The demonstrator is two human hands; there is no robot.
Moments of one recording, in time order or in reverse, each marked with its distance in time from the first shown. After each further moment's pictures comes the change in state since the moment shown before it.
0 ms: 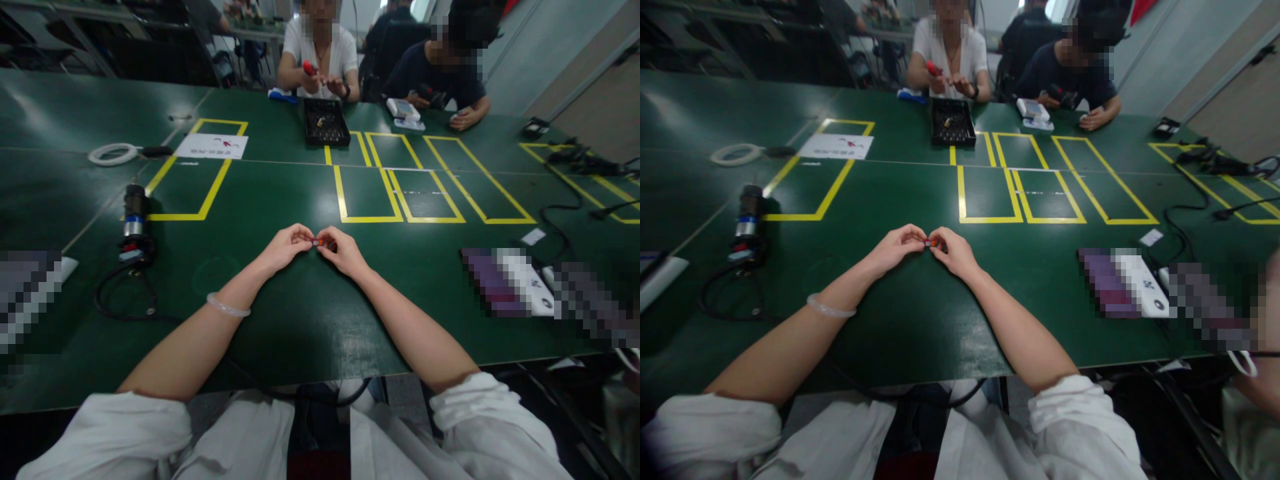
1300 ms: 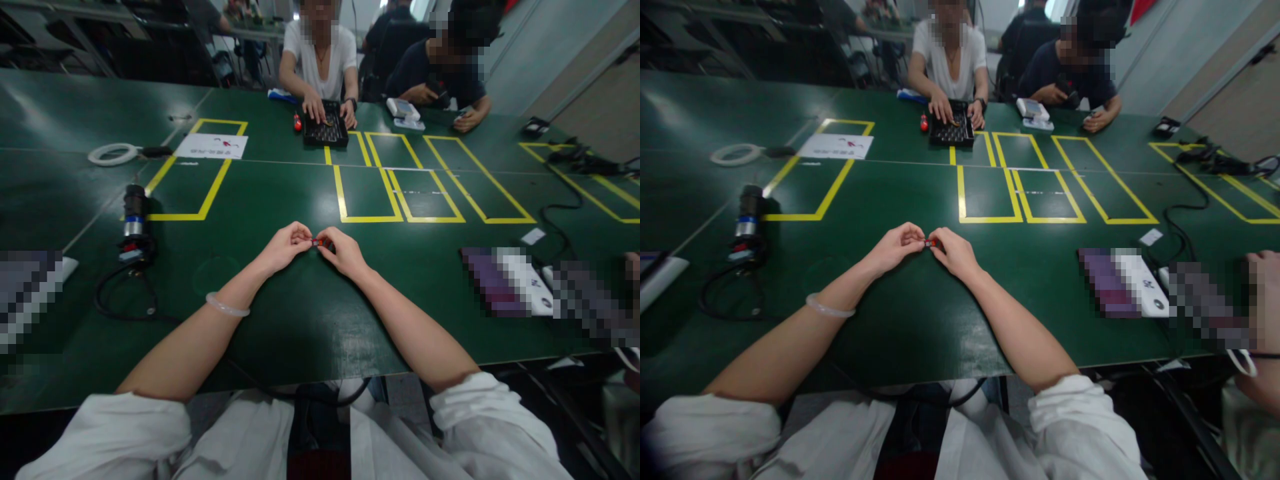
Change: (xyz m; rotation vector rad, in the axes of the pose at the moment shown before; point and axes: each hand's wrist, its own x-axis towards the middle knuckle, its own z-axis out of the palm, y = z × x) left_hand -0.003 -0.001 -0.001 0.038 -0.007 0.051; right_hand -0.002 -0.005 -0.003 -0.225 -0.041 -0.016
